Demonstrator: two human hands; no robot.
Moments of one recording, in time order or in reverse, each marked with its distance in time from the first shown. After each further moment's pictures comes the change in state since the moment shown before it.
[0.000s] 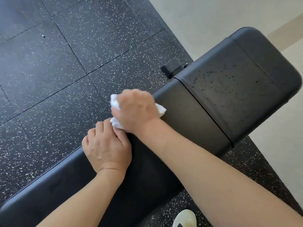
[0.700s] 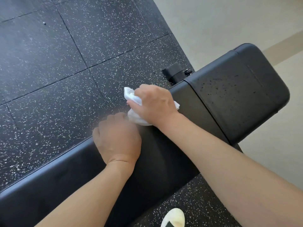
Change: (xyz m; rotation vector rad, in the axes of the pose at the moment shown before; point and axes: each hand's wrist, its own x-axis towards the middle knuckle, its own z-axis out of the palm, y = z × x) left_hand 0.001 -0.004 0.000 -0.056 -0.005 0.007; right_hand -0.004 0.021 -0.004 0.145 0.079 -0.001
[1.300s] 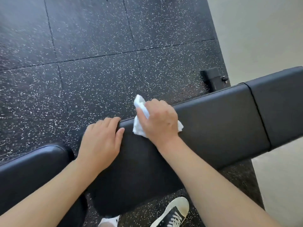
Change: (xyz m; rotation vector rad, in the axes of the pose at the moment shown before) left_hand -0.024 -0.251 -0.093 0.020 -0.407 0.208; right_hand -0.066 -0.200 0.069 -0.140 -0.023 0.018
